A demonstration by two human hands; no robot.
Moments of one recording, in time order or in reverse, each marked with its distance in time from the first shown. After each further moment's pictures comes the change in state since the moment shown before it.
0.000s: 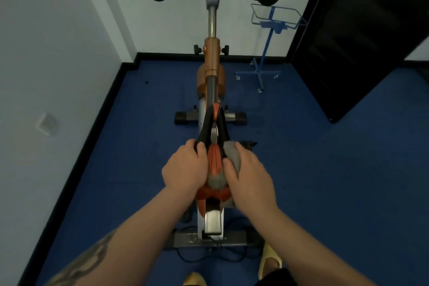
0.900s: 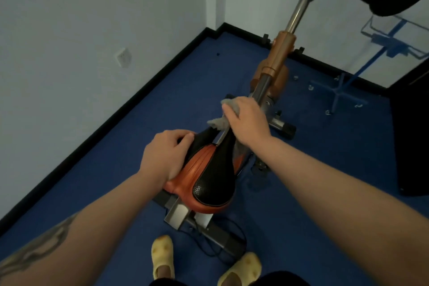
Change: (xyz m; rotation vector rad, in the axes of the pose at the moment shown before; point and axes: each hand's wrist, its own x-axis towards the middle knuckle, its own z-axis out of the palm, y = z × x) left_hand -0.005 0.004 0.001 -0.198 0.175 -0.257; right_hand 0.199 0.000 0.008 -0.018 -0.272 -0.656
